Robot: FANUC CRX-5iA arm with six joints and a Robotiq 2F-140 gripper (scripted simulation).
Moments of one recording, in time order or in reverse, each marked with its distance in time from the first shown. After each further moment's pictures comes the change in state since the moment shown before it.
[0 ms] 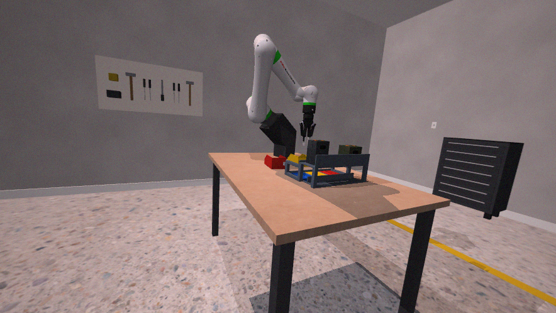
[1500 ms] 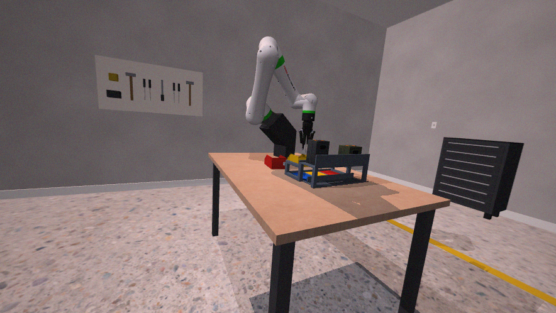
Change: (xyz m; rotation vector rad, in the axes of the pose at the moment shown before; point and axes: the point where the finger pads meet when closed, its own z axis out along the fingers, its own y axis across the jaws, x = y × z) arm 0.000 0.000 0.056 0.000 0.000 0.000
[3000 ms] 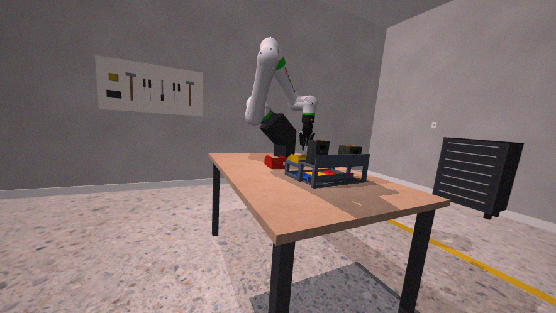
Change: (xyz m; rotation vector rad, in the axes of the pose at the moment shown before) arm 0.000 0.000 0.013 0.000 0.000 0.000
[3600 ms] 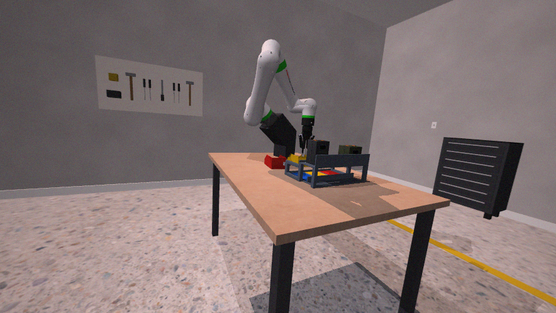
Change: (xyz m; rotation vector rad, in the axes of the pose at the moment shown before) arm 0.000 0.000 0.020 0.000 0.000 0.000
